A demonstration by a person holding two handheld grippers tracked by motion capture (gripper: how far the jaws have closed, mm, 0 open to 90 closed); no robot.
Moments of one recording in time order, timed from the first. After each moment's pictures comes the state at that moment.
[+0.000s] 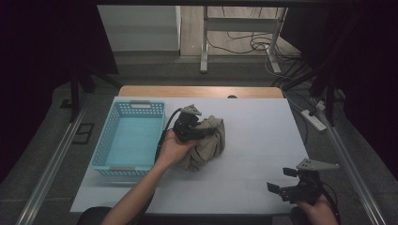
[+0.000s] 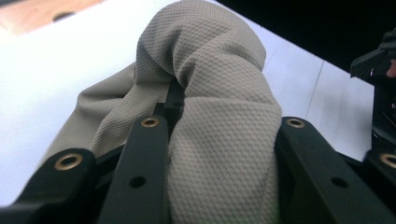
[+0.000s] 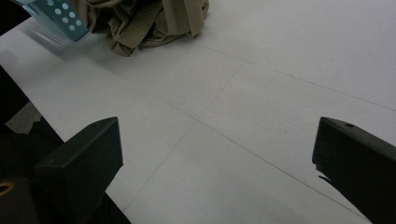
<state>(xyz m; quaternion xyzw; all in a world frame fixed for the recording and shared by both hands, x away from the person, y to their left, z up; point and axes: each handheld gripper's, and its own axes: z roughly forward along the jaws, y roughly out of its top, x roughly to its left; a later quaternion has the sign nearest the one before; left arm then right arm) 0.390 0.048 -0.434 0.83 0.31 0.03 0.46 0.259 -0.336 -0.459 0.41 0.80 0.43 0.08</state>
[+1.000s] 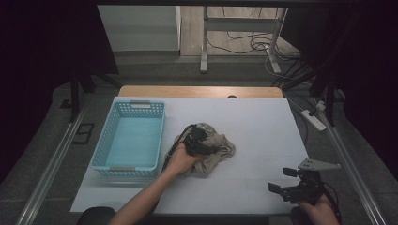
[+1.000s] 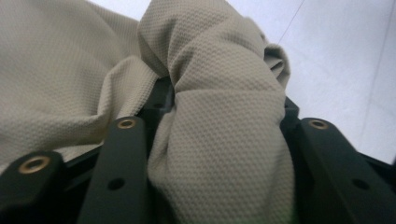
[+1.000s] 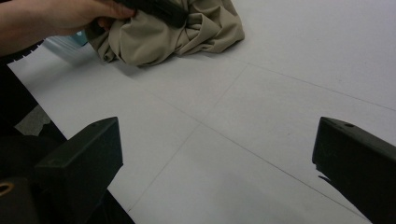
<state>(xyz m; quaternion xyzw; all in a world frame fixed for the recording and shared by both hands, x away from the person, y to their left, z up) 0.403 0.019 -0.515 0.87 0.31 0.01 0.37 0.259 -0.338 -0.459 0.41 0.80 0.44 0.07</state>
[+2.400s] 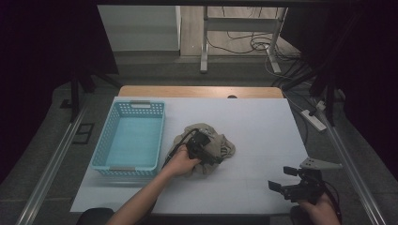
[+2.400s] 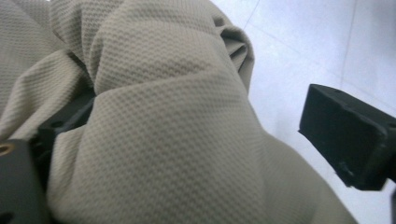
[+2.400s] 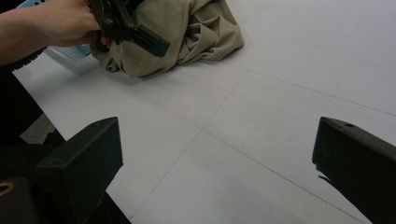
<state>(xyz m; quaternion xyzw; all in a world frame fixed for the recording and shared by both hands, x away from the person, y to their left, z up) 0.396 0.011 -0.519 0.88 0.27 -0.03 0.38 0.261 -0.341 -0.458 0.41 0.79 0.45 0.07</state>
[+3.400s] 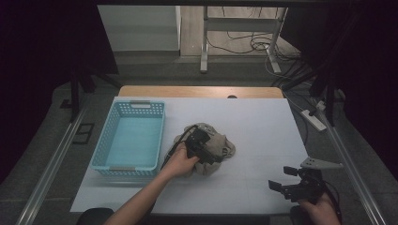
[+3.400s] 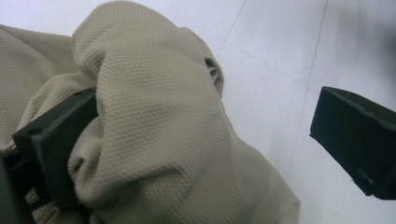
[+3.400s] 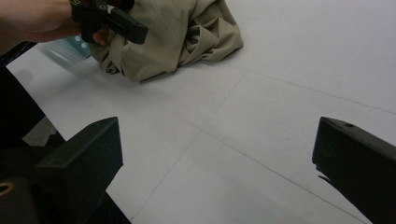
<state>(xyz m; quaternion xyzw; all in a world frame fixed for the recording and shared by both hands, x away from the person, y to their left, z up) 0.388 0.015 -0.491 0.88 0.26 -0.03 0.39 0.262 -0.342 -0.458 0.42 0.78 0.46 0.07</state>
